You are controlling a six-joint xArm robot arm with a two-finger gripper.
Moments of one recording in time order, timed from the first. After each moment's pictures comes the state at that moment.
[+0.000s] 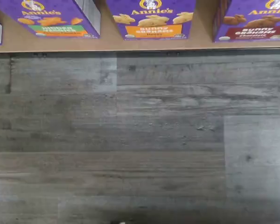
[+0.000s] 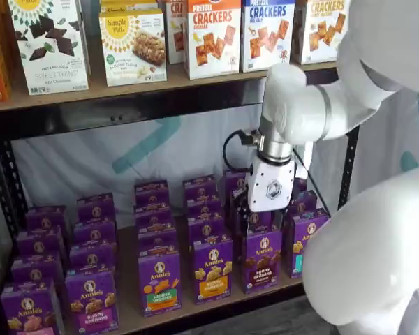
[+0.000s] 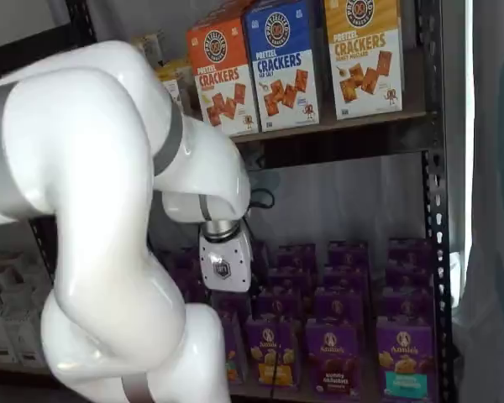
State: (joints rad) arm 0.15 -0.56 -0.25 0.10 0.73 0.09
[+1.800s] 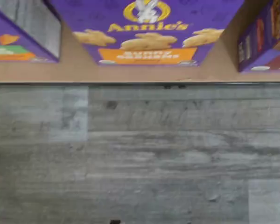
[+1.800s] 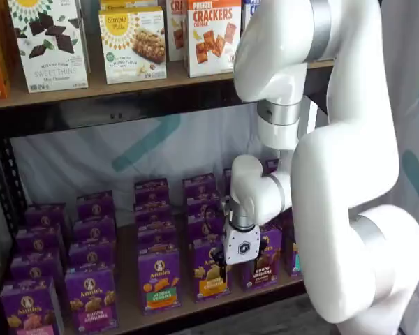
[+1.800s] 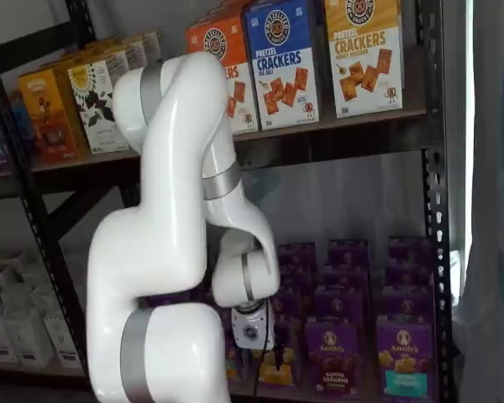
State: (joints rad) arm 0.14 0.55 -0.66 -0.19 0.03 0.33
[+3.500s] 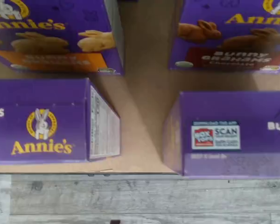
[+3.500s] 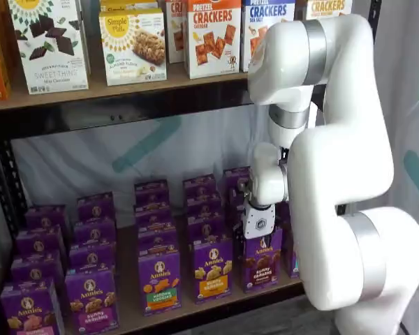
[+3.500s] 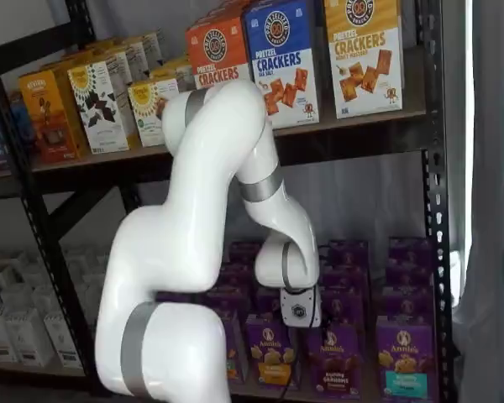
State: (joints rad) arm -0.06 0.76 -1.01 -0.01 0.12 -0.05
